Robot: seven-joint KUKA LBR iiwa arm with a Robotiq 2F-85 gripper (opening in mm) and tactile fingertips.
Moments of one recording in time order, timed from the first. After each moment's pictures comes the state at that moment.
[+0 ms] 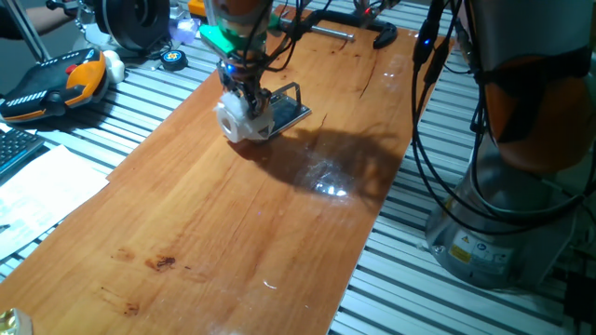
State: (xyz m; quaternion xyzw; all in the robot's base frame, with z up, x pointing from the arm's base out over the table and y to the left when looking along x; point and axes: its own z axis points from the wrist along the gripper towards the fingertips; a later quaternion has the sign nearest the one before) arm 0.558 -0.050 0.118 0.80 0.60 0.06 0.09
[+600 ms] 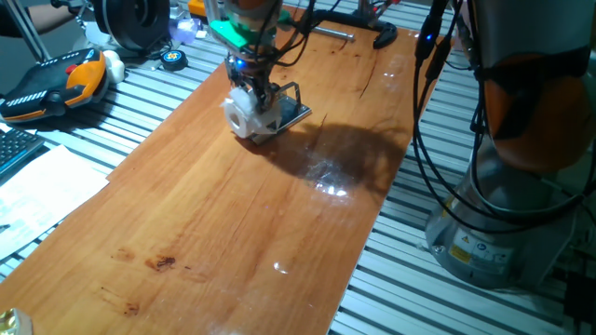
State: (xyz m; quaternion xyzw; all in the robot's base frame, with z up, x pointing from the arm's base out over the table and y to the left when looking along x) arm 0.546 -0.073 0.117 0.78 0.61 0.06 0.09
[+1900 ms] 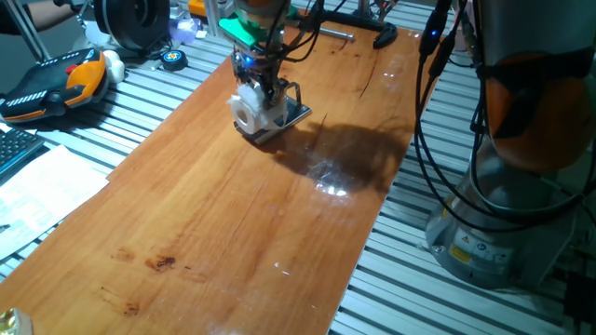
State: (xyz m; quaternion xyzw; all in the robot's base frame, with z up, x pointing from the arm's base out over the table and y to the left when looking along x) arm 0.539 -0.080 0.123 0.77 0.63 0.06 0.10
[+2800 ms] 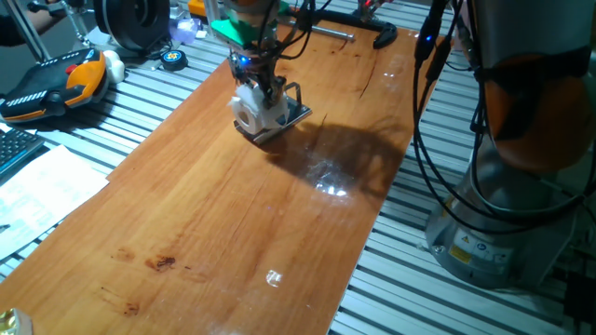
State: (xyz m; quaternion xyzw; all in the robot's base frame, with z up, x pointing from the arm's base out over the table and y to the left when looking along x) arm 0.539 -0.080 0.123 0.78 0.62 0.01 0.10
